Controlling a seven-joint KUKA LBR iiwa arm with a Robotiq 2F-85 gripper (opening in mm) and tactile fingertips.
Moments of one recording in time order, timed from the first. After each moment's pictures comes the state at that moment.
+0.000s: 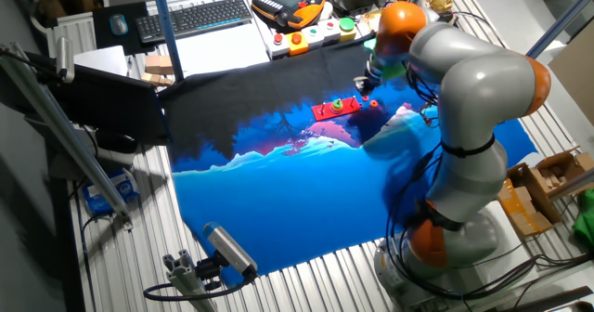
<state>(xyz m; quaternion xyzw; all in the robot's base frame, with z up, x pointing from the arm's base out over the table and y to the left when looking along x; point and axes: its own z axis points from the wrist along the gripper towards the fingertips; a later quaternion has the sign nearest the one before) 0.586 -0.066 0.140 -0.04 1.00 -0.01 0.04</state>
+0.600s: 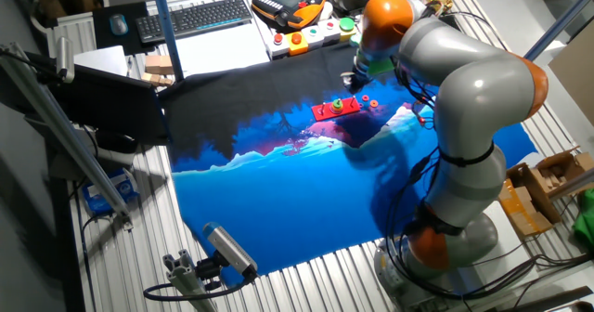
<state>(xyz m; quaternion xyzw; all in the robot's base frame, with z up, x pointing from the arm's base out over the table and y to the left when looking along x) 0.578 -0.014 0.174 -0.02 1.00 -0.01 0.04</state>
